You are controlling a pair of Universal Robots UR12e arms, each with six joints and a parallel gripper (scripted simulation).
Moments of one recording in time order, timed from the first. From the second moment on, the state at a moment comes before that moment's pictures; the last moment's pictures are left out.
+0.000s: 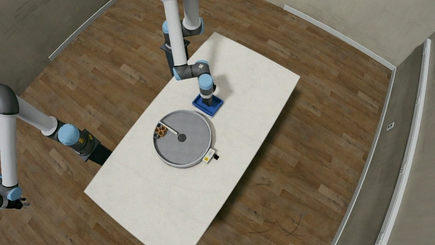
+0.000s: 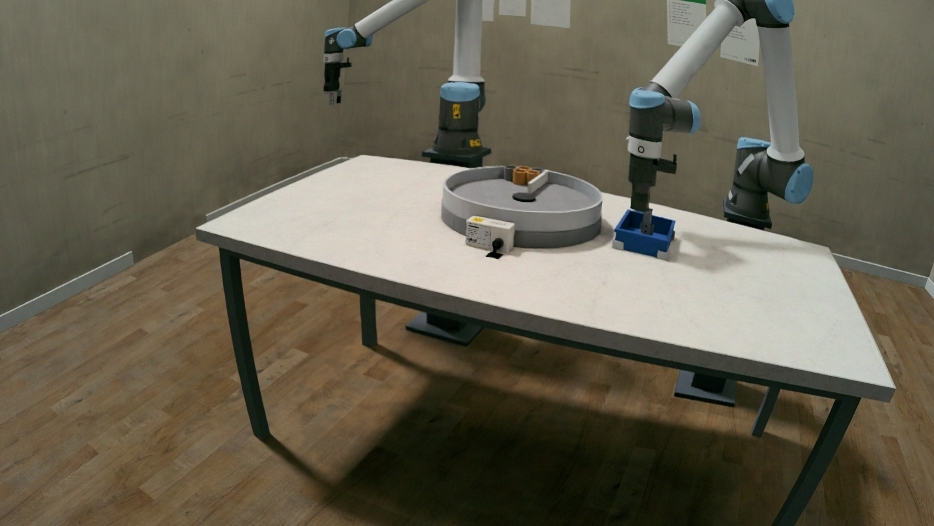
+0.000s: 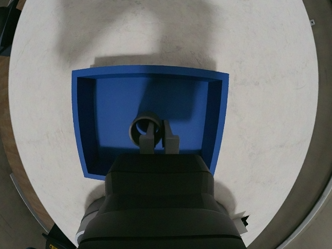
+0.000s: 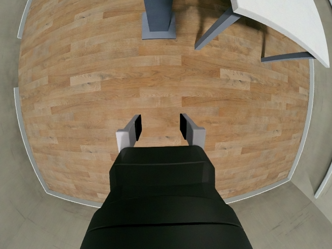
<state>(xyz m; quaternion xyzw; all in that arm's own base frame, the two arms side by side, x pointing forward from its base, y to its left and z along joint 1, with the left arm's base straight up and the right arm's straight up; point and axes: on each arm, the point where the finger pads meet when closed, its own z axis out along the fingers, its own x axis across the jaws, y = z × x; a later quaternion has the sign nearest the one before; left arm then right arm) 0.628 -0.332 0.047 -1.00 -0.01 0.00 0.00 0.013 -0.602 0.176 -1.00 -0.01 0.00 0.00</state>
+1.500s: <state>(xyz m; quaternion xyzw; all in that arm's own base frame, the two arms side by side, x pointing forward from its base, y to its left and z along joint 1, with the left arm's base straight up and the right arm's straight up) 0.628 -0.332 0.041 -1.00 -0.01 0.00 0.00 0.013 -0.602 0.176 -1.00 -0.01 0.00 0.00</state>
